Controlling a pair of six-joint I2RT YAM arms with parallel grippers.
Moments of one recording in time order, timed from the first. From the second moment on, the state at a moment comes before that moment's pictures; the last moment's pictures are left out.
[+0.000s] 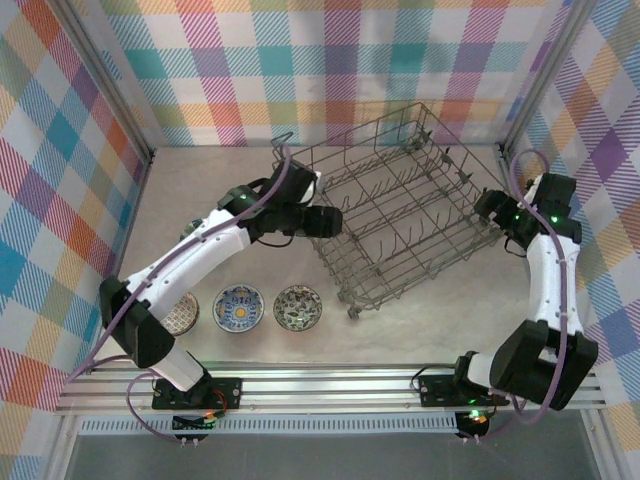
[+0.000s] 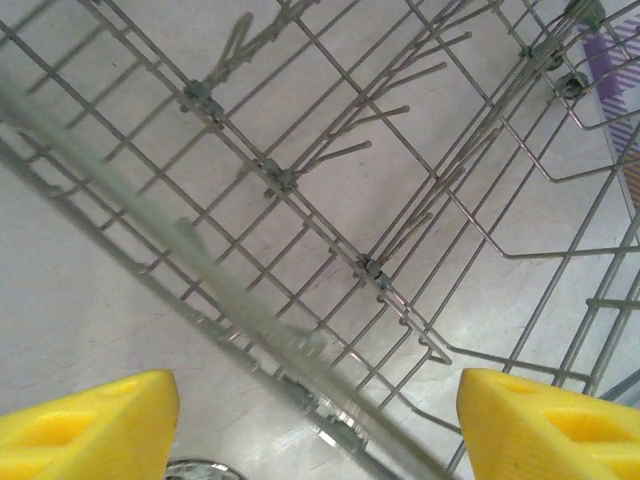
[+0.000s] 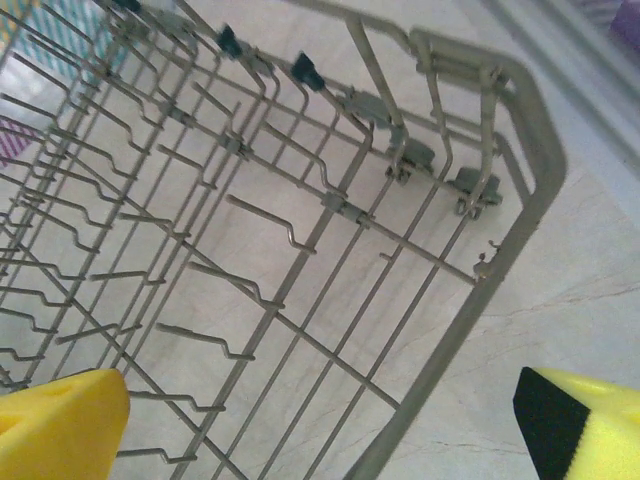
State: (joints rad) left arm -0.70 1.56 1.59 -0.89 0.08 -0.51; right arm -0.36 1.26 1.14 -0.72 -0.25 0.31
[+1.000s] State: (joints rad) left arm -0.51 1.59 1.18 -1.02 0.24 -0.25; right arm -0.35 1.08 1.06 -0.77 -0.31 0.31
